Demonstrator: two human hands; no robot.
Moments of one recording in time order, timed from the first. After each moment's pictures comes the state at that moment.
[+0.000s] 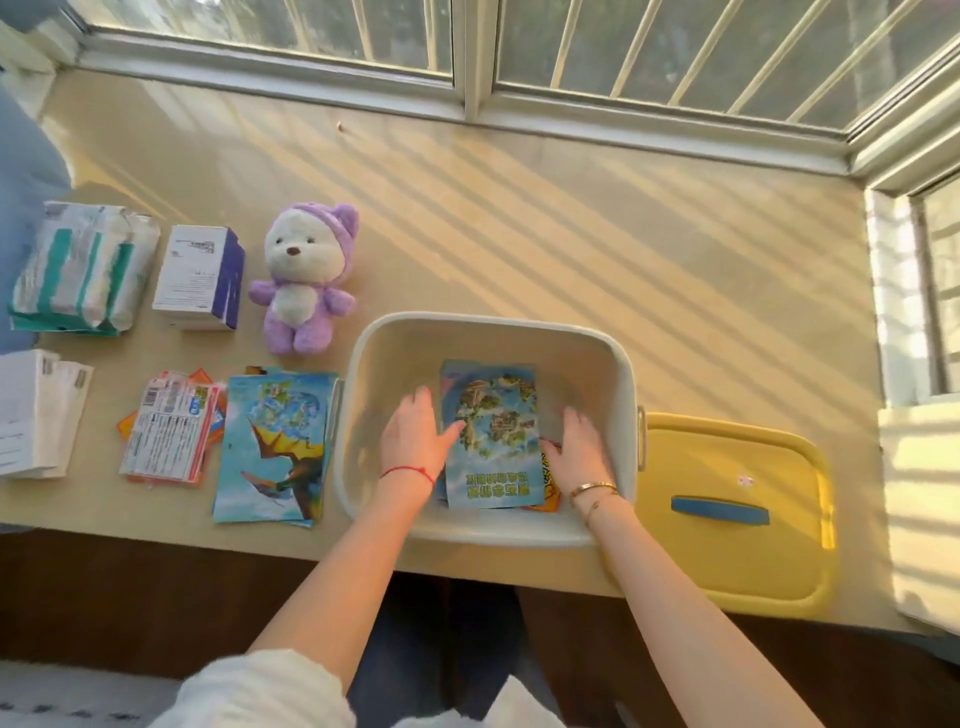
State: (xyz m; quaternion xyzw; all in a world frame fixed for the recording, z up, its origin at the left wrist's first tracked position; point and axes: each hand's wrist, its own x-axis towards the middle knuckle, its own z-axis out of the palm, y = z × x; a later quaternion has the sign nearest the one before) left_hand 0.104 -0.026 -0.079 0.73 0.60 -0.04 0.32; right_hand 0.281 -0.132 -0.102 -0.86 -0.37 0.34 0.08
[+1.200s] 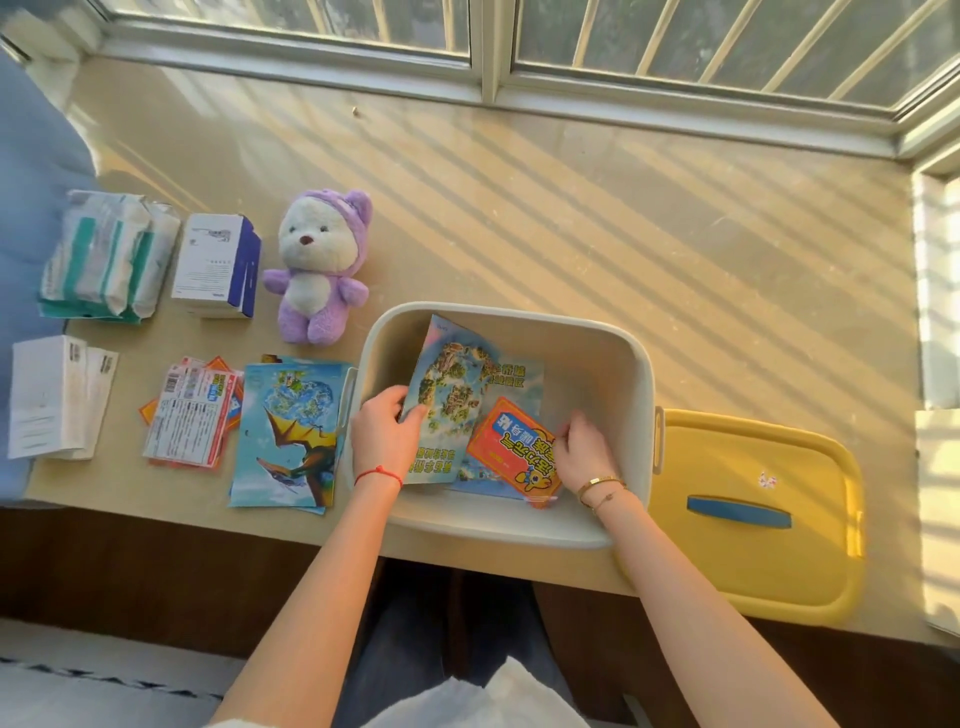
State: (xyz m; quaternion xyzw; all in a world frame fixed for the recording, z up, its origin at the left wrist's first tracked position) left_hand 0.071 -0.021 -0.064 0.64 0.66 0.11 0.39; right_hand 0.281 -0.130 -0.113 -0.85 -0.35 0.38 0.07
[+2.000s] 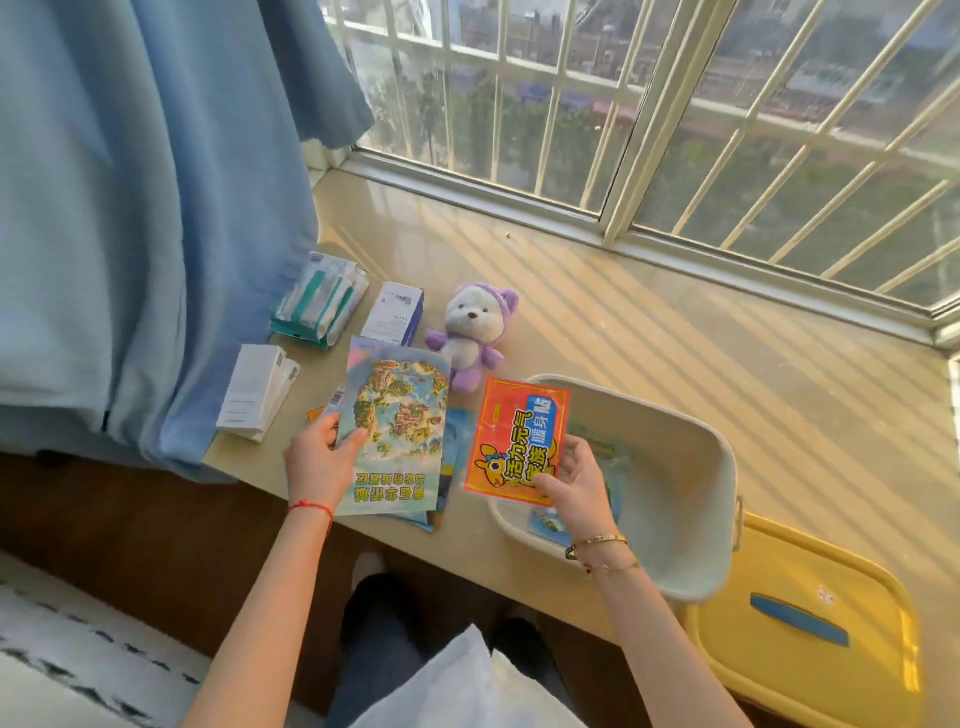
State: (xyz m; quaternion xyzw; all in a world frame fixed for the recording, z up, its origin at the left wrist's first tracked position) left_hand -0.146 0.002 0.061 0.52 0.72 0.25 0.38; right_hand 0.117 -0.084 0.049 -0.67 -0.27 0.52 0.45
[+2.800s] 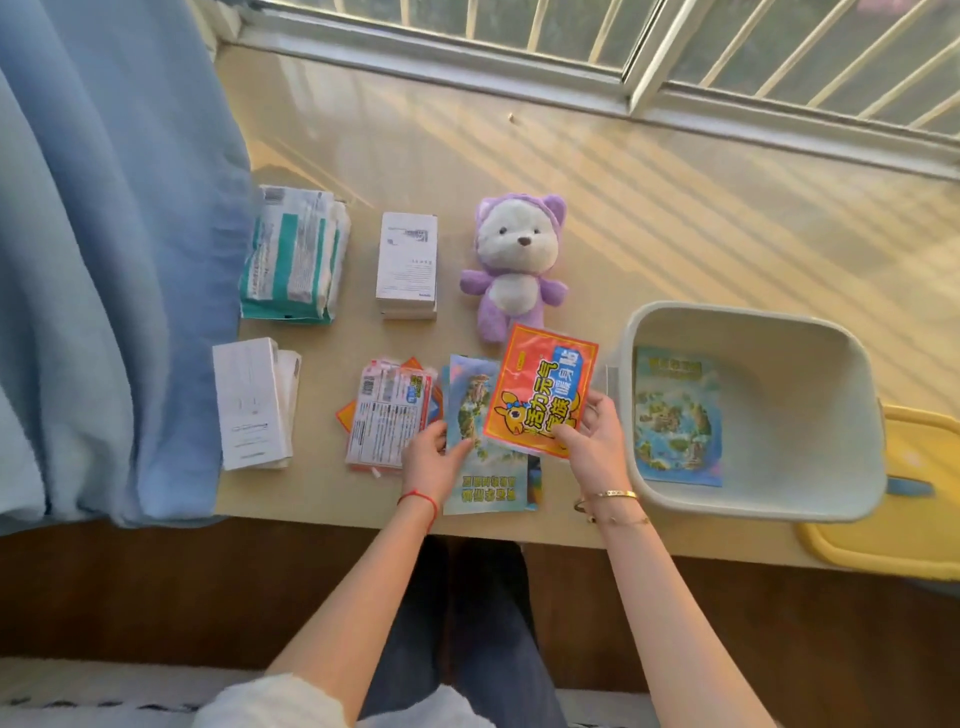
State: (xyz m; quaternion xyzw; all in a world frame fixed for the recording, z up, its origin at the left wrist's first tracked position) left_hand -0.193 0.073 -0.102 0.54 0.59 0.08 0.59; right_hand -0.033 0.007 -0.029 -0.77 -0.09 0.42 0.47
